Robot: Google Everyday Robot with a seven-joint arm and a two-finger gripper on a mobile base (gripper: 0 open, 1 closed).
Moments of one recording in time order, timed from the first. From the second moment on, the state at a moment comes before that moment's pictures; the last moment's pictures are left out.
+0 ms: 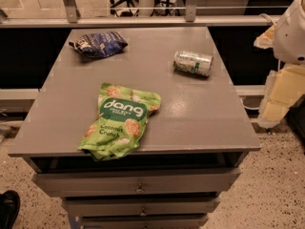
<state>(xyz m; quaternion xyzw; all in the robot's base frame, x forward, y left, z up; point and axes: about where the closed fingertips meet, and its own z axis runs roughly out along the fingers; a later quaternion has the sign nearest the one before) 0.438 -0.217 0.976 -0.60 0.78 -0.03 0.16</state>
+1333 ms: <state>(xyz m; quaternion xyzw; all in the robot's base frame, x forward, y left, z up) 0.553 -0.185 0.971 -0.59 0.75 -0.01 0.31</state>
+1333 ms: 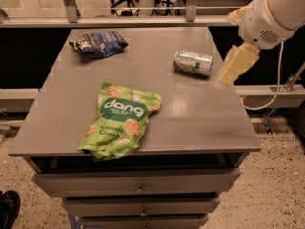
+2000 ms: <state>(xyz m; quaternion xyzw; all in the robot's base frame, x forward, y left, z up) 0.644 -0.176 0.927 -0.53 0.76 0.06 0.37</state>
